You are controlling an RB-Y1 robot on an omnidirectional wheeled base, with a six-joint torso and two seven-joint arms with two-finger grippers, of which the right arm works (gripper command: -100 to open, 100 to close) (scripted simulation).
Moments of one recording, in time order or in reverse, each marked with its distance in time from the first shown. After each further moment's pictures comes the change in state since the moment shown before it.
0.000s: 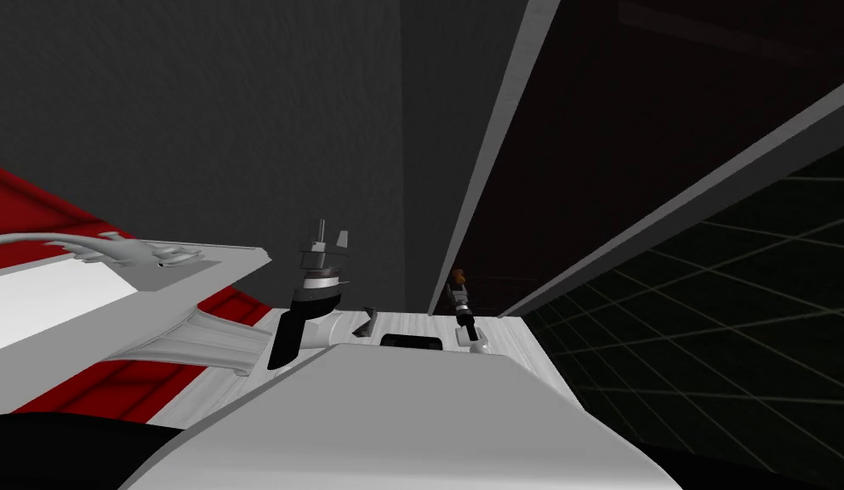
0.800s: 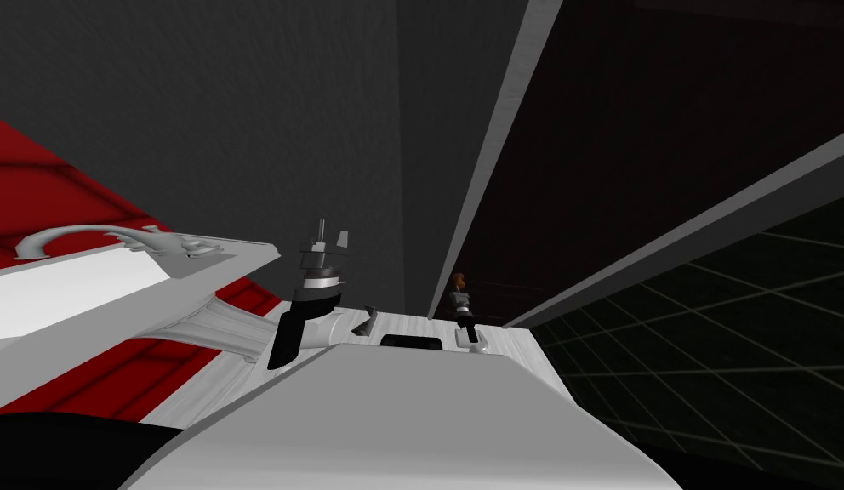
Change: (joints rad) arm 0.010 0.020 -0.038 0.005 -0.029 0.013 0.020
